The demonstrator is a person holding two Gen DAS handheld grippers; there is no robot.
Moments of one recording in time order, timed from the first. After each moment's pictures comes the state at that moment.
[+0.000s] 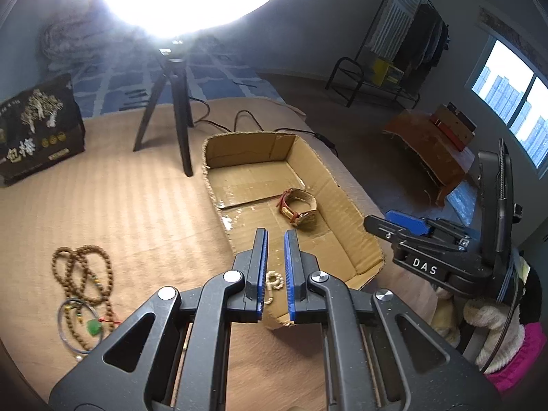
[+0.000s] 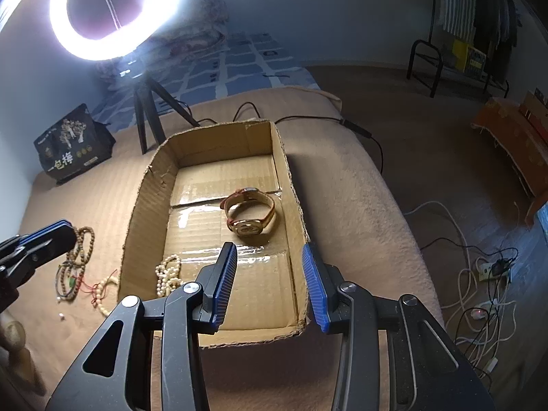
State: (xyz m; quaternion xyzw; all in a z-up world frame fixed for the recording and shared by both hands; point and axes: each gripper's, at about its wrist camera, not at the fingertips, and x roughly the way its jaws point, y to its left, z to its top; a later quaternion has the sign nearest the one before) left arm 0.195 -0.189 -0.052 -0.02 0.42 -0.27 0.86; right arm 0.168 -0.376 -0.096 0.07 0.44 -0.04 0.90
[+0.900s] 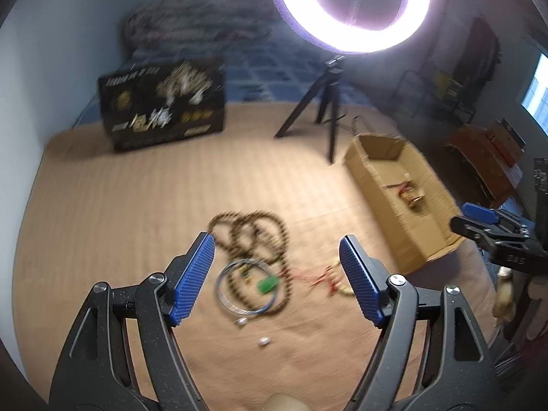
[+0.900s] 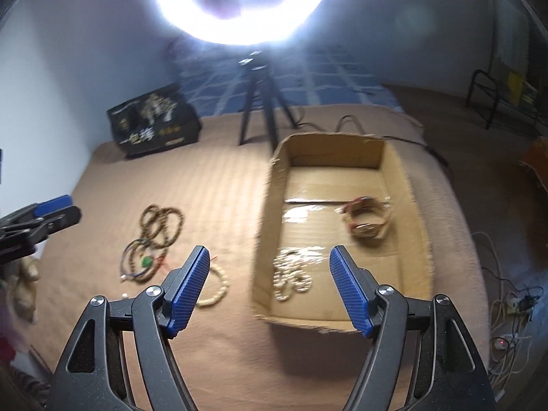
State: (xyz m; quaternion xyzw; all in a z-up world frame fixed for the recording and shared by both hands) left arm 0.186 0.001 -0.049 -0.01 0.43 -0.15 0.89; right arm 0.158 -0.270 -0.078 0.05 0.43 0.09 0.90
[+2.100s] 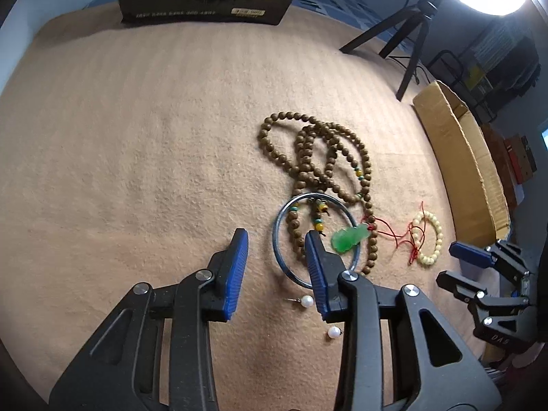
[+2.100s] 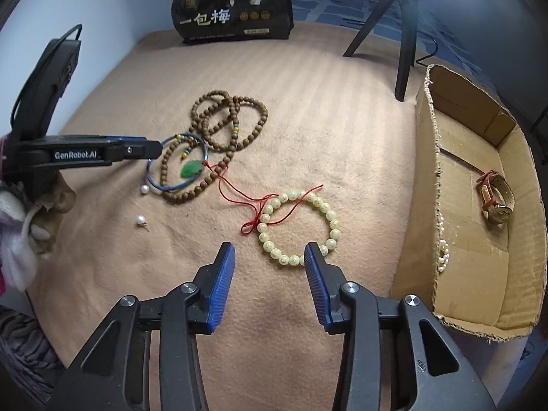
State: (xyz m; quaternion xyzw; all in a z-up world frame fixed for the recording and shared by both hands) left arm 0.226 0.048 -0.172 -0.09 0.56 -0.12 0.81; right arm 0.172 -0.170 -0.163 -0.07 0.53 0.20 0.82
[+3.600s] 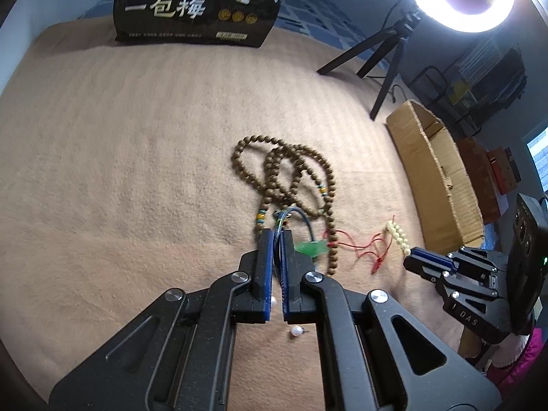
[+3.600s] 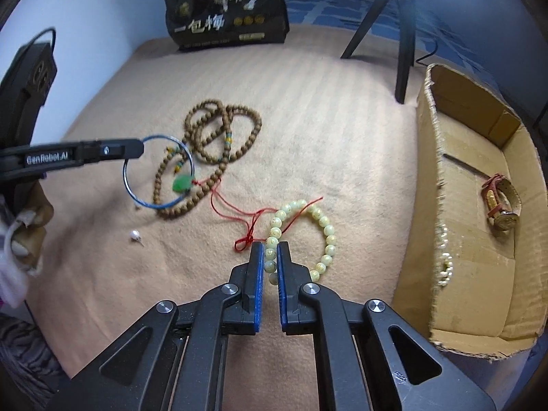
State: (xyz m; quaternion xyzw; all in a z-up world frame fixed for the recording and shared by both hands) left arm 0.215 0.043 -0.140 -0.12 0.53 -0.15 0.83; right arm 0.187 -0.178 -0.158 -0.03 0.51 0.20 0.83
